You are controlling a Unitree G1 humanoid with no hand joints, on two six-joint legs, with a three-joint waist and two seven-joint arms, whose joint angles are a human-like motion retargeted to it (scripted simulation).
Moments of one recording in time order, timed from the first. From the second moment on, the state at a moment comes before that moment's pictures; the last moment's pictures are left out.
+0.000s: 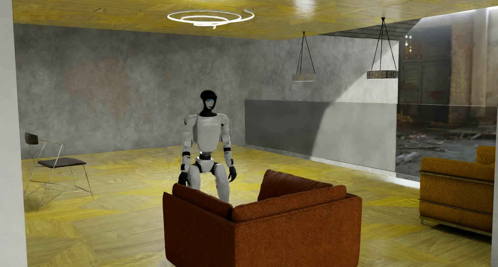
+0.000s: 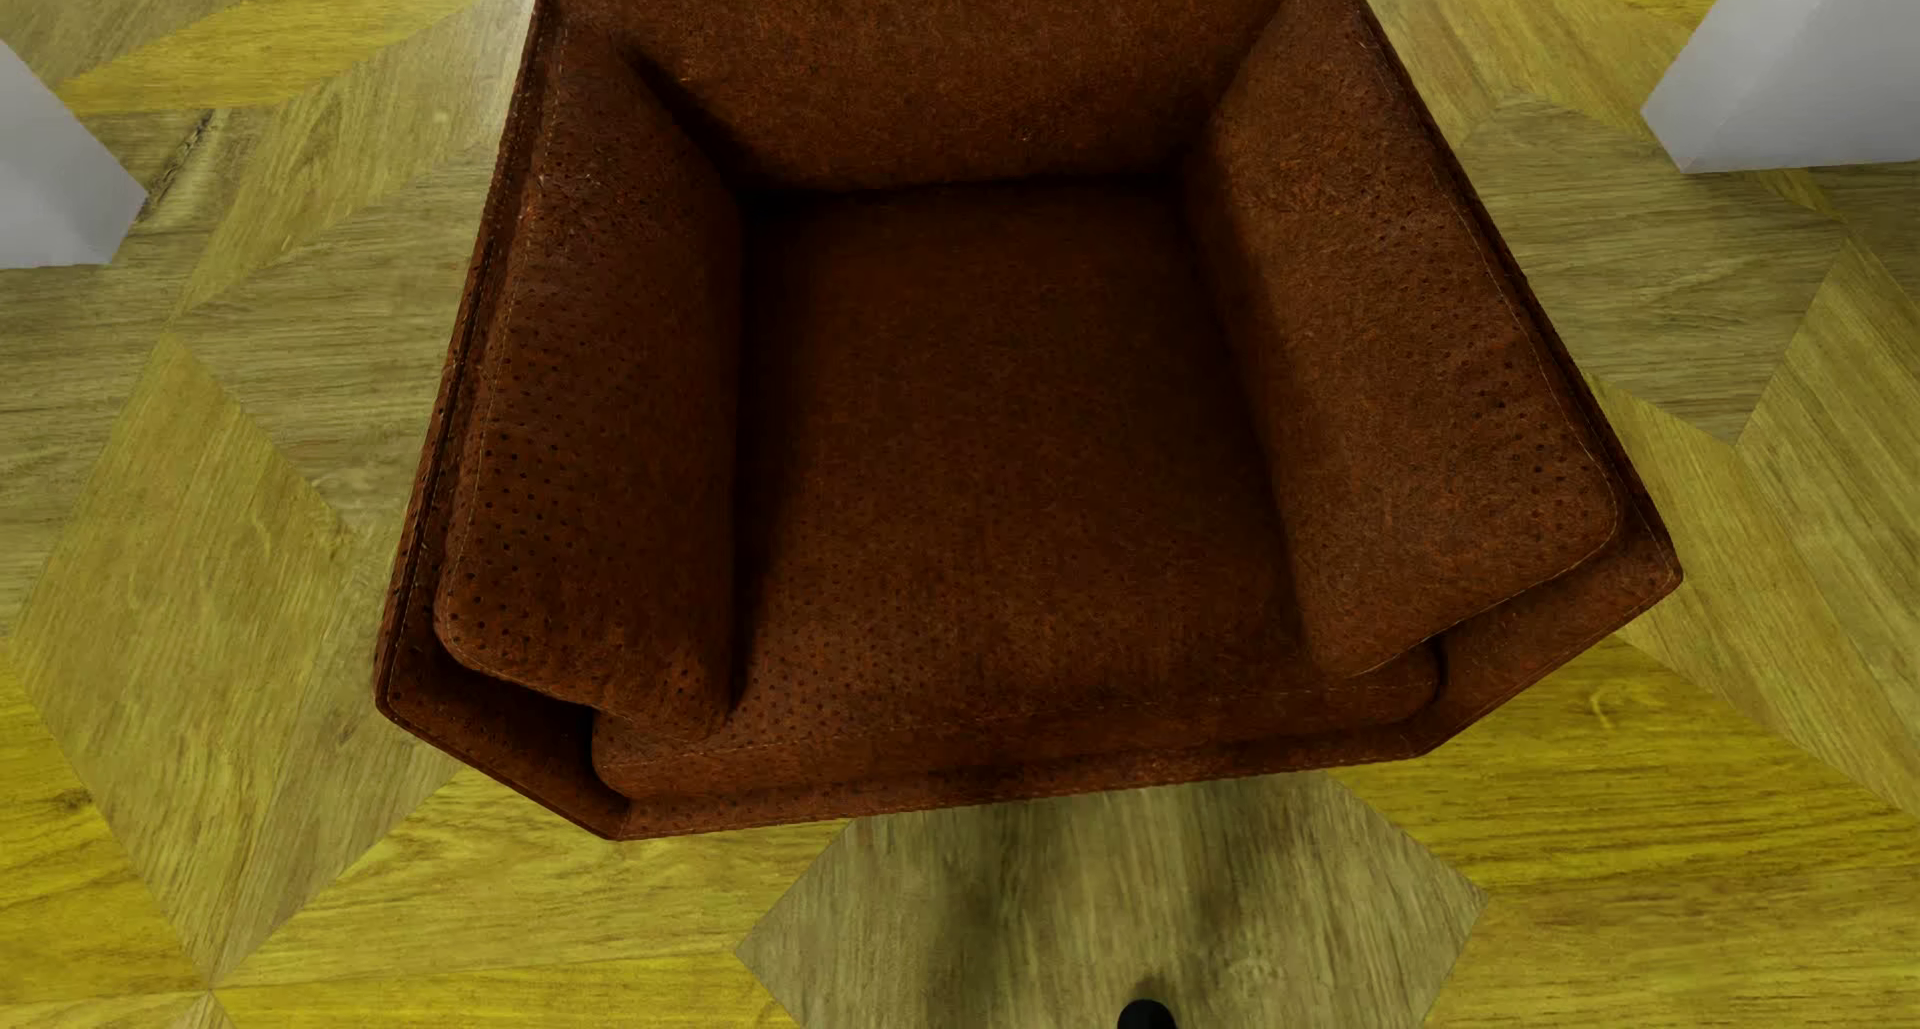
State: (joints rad) body -0.34 -0.44 -0.02 0.13 -0.08 0.05 0.33 -0.03 0.02 0.39 0.34 0.14 0.12 -0.26 -0.15 0.25 -0.05 0.02 0.17 -0.49 -0.21 0.88 0.83 0.54 -0.71 0.42 0.27 -0.02 0.04
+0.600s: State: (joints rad) body -0.42 -0.21 -0.01 0.19 -0.05 -0.05 0.37 -0.30 -0.03 0.52 0.37 -0.12 0.14 -0.21 -0.39 0.21 -0.06 0.00 -0.02 -0.44 -0.13 0.74 0.69 0.55 -0.73 0.31 0.19 0.09 0.01
